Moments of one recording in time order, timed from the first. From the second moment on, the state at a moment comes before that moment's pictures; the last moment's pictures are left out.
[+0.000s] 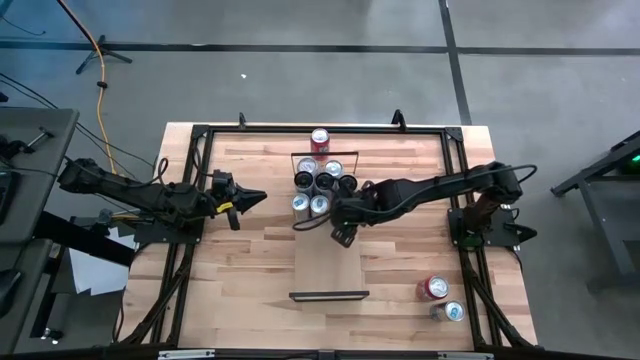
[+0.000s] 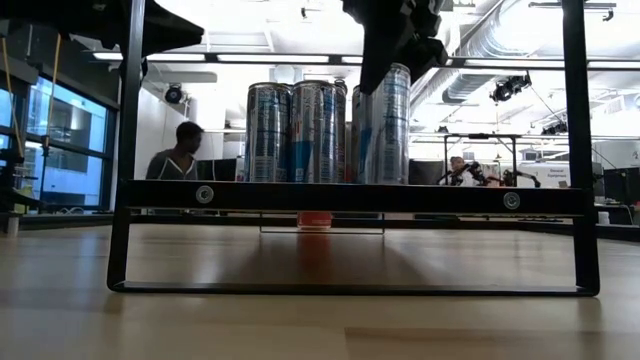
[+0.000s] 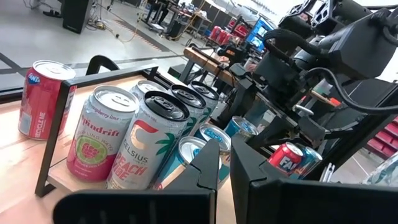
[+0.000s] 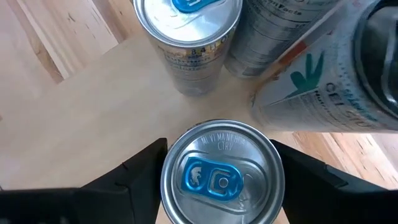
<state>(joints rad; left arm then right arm) -0.26 0.59 0.34 0.18 -0.53 -0.55 0.16 1.76 1.57 -1.02 0.28 0.67</state>
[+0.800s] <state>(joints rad) -0.26 0.59 0.34 0.18 -0.53 -0.56 0.16 1.77 1.57 -0.99 0.28 0.63</state>
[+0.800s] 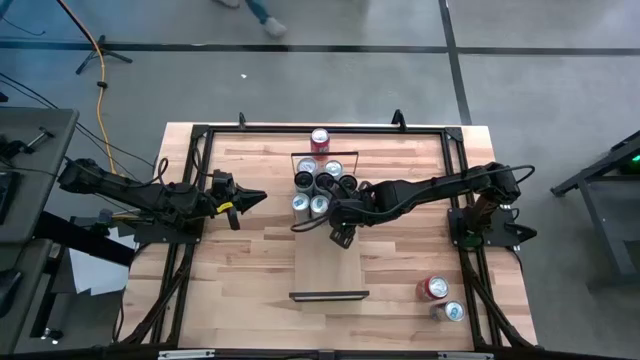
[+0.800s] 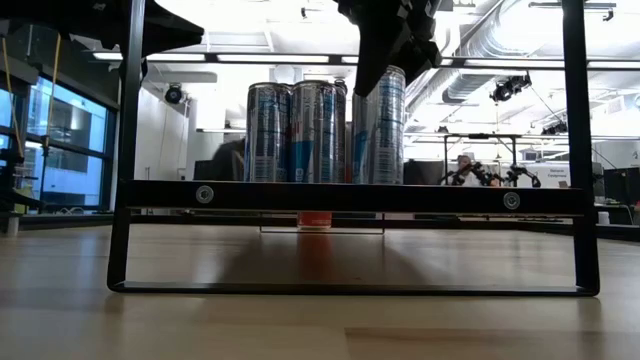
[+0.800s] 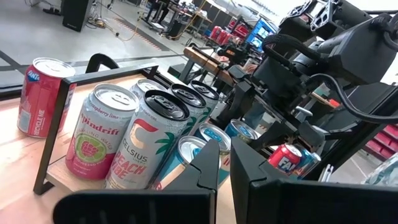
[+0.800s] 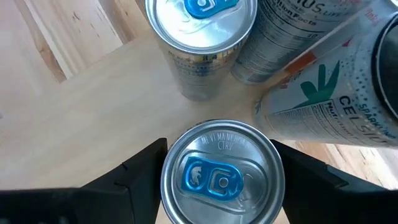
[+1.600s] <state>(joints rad) -0.26 0.59 0.34 0.18 -0.50 -0.57 0.16 1.77 1.57 -0.97 0.28 0.63</state>
